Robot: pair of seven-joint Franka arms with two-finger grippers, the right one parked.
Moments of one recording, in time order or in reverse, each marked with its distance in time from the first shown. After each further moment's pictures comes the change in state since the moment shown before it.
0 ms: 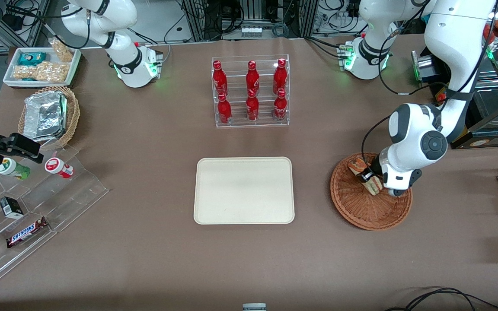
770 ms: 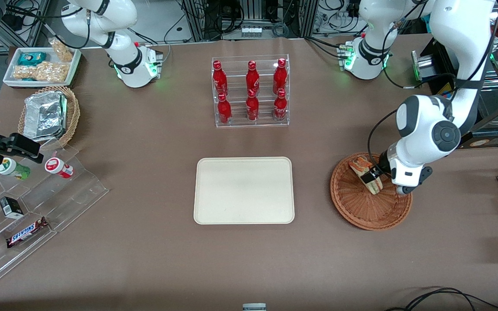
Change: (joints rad) arm 0.000 -0.049 0.012 -0.009 0.000 -0.003 0.041
